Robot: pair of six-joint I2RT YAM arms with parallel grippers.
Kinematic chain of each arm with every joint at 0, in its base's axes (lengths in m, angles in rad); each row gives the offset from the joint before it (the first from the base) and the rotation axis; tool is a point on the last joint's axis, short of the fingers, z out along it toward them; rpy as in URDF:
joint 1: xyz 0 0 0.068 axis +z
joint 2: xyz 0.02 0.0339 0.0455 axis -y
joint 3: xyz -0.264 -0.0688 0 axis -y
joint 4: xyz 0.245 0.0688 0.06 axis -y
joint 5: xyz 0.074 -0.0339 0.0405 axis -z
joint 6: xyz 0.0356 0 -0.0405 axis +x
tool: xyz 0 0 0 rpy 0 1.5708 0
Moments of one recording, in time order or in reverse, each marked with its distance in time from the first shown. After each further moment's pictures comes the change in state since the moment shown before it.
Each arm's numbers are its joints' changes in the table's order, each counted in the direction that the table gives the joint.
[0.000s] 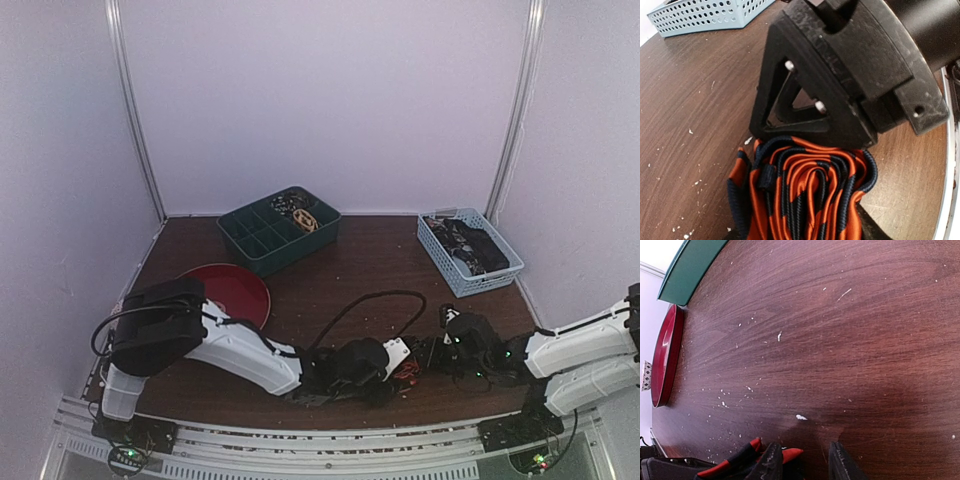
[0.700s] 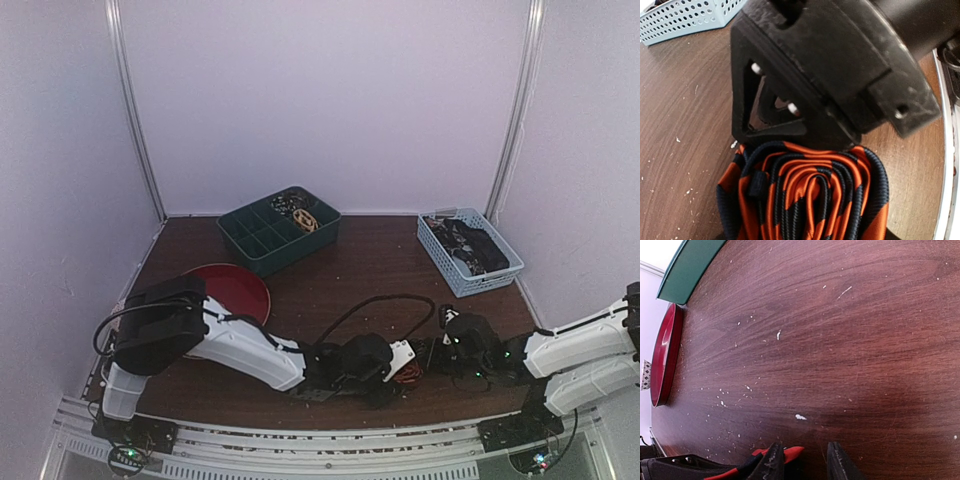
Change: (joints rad) left arm 0.012 -0.011 0.047 -0.078 0.081 0.077; right arm 0.000 -0.012 0.000 0.009 0.000 -0.001
